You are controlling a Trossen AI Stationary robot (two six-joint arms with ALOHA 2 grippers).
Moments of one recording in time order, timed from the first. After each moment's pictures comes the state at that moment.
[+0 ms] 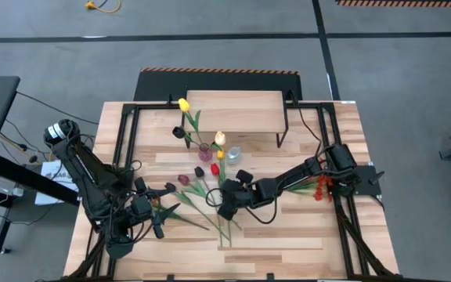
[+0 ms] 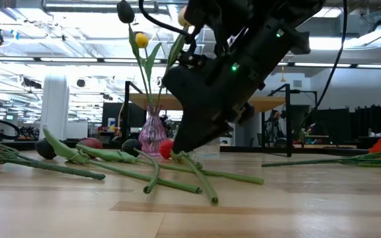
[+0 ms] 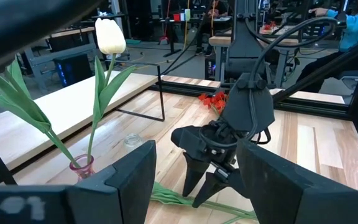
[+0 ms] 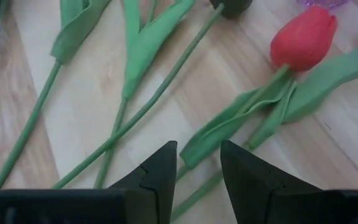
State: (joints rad) left arm -0.97 1.28 0.90 -0.43 -1.37 -0.81; right arm 0.29 2.05 1.23 -0.13 0.42 0.58
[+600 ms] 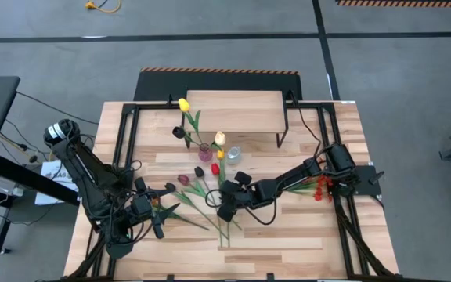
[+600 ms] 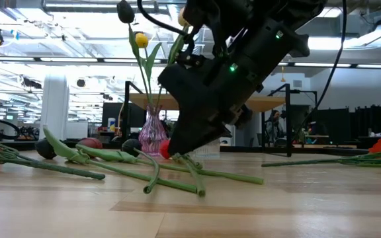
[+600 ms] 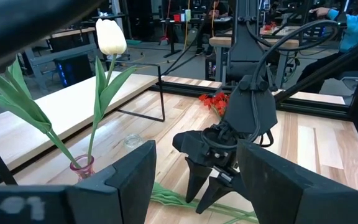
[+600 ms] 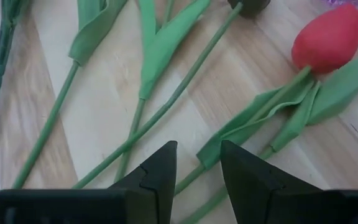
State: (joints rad) left arm -0.97 1.28 0.90 -0.43 -1.37 -0.81; right arm 0.29 2.07 1.23 -0.09 0.39 0.58
